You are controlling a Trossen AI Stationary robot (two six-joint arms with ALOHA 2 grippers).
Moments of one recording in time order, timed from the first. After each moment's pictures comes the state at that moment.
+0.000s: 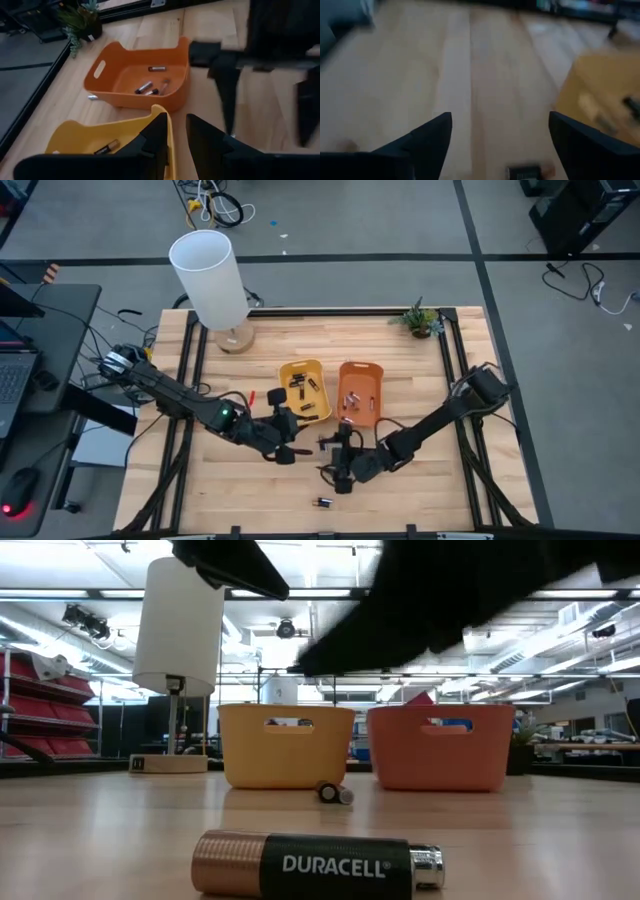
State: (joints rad) left arm -0.45 1.47 1.03 -0.24 -0.64 -0.17; right arm 0.50 1.94 1.01 0.38 0.58 0.18
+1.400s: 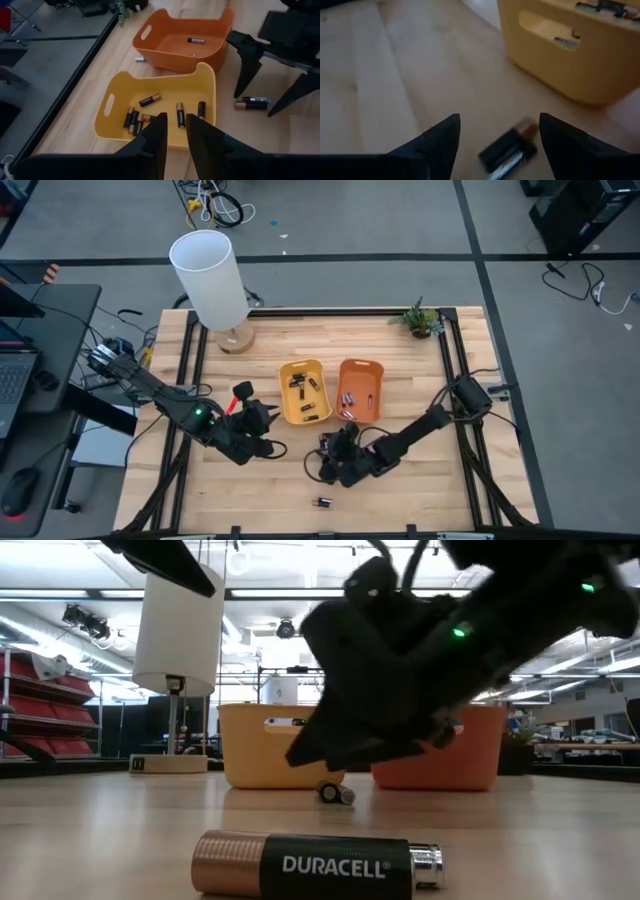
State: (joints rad) left arm -0.57 1.32 1.03 -0.68 -0.87 -0.51; right arm 0.48 2.09 1.12 0.15 0.75 0.78
